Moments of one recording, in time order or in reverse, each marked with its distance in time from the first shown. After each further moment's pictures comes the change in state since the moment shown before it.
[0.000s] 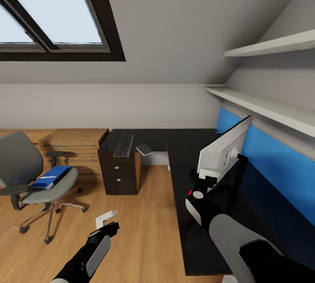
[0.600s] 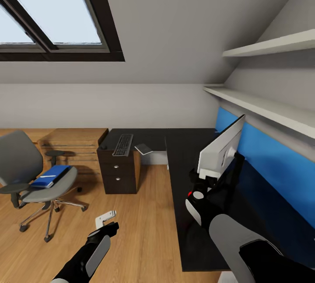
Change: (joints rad) left arm 0.000 0.001 0.002 0.000 0.000 0.001 0.000; right arm 0.000 0.000 0.000 0.004 -0.004 -0.022 0.001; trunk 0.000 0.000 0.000
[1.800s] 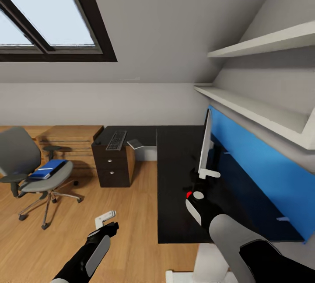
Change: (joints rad) left arm 0.000 0.000 0.002 0.000 0.000 0.000 0.002; right arm 0.000 -0.002 0.000 0.001 0.003 -0.001 0.003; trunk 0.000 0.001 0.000
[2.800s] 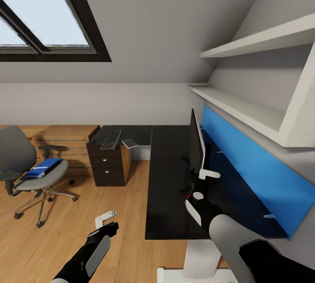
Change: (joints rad) left arm 0.000 0.000 -0.001 0.000 -0.002 0.000 0.000; right arm 0.000 0.002 0.001 0.007 0.001 0.000 0.000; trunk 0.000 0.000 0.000
